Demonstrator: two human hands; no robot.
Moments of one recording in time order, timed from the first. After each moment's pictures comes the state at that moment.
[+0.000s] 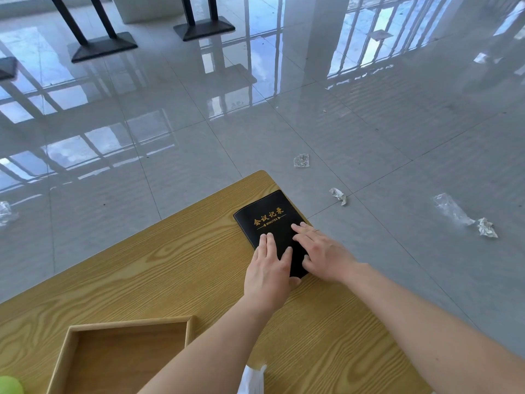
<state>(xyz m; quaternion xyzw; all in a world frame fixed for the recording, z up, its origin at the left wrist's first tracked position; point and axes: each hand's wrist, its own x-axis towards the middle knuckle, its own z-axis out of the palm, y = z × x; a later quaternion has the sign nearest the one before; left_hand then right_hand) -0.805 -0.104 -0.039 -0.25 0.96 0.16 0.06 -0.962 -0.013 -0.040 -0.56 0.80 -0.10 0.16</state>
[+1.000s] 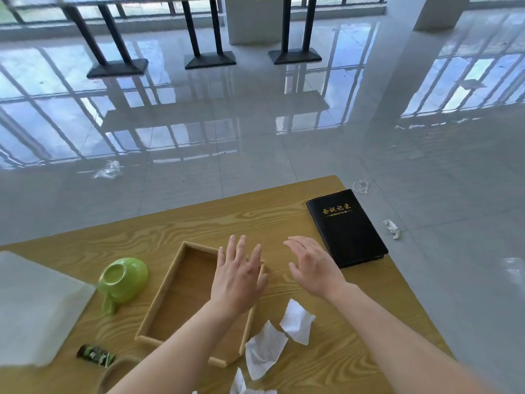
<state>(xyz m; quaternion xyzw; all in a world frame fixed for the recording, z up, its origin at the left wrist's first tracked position) -0.578 -0.116 0.031 -0.42 0.90 0.10 0.01 -0.771 -0.041 0.026 -0.64 0.74 -0.17 0.14</state>
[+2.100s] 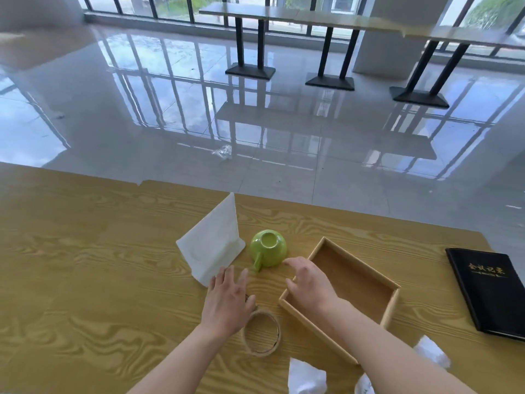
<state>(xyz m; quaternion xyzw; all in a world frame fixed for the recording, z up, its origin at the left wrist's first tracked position) -0.244 -0.105 0.019 -0.65 0.75 0.16 0.00 -0.456 -0.128 0.037 -0.71 0.65 -0.12 0.26</state>
